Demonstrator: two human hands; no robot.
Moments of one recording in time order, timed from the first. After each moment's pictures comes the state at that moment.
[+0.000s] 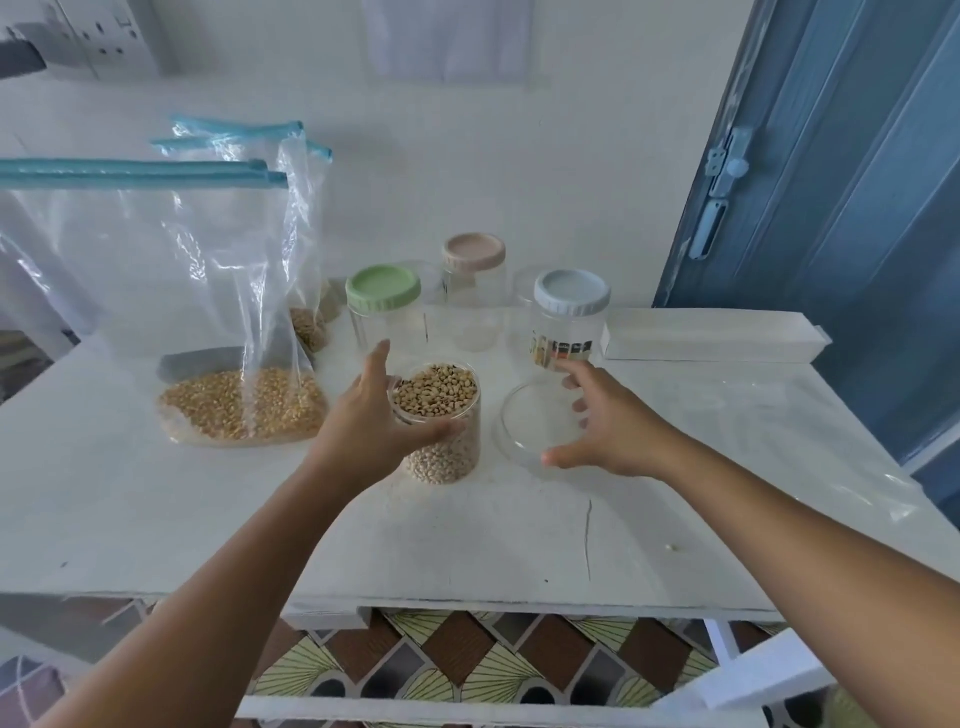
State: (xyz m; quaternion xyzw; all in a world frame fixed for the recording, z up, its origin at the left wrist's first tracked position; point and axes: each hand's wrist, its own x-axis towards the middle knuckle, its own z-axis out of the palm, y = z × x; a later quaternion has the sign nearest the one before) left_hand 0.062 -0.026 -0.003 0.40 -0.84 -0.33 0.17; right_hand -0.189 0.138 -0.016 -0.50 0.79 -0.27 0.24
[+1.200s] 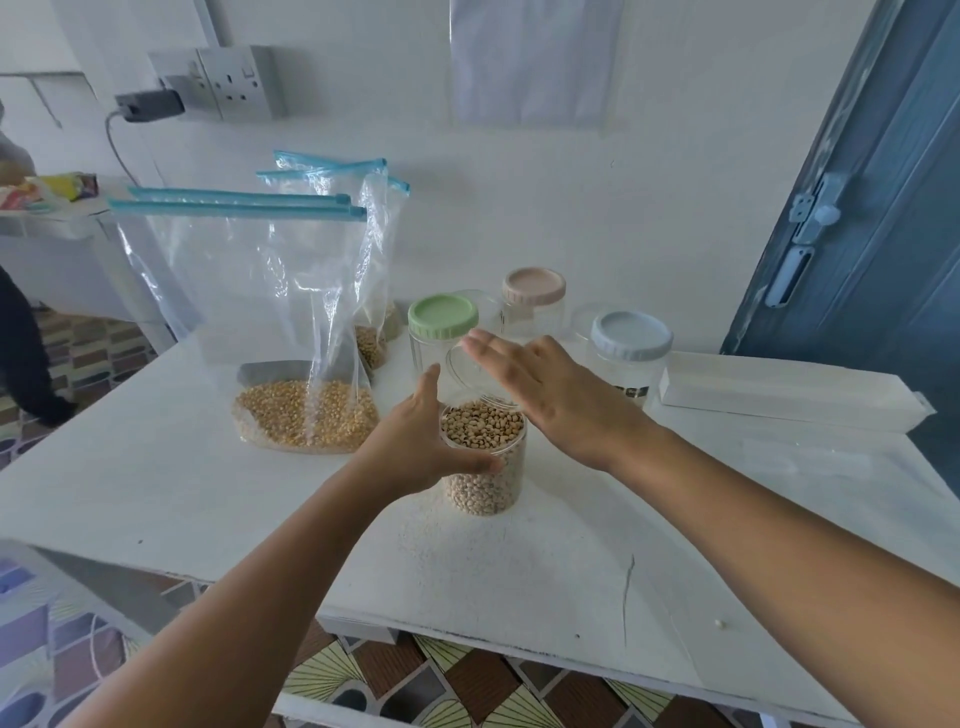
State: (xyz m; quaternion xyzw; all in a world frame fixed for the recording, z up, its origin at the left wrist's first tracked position) left_hand 0.056 -0.029 0.015 0.42 -0.85 -0.31 0.11; right_hand -0.148 0.056 0.030 -0.80 0.56 -0.16 -0.13
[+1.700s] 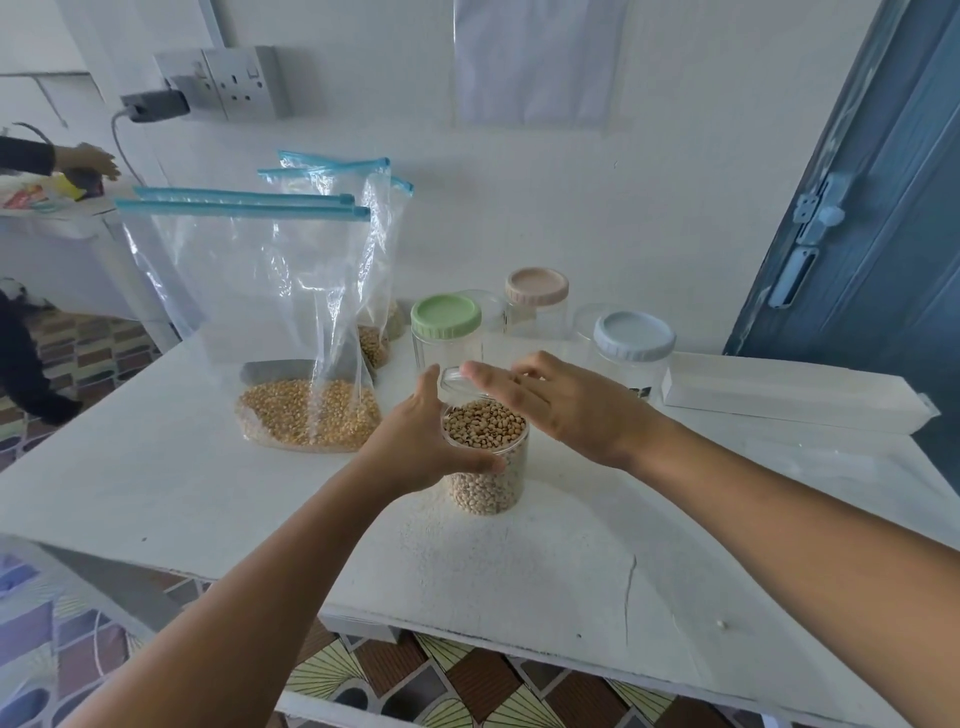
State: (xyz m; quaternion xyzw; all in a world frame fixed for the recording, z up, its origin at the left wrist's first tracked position) left_hand 0.057 -0.031 0.014 0.42 -0.84 -0.32 0.11; right_hand -0.166 0.053 0.019 -0.83 0.47 -0.16 -0.24
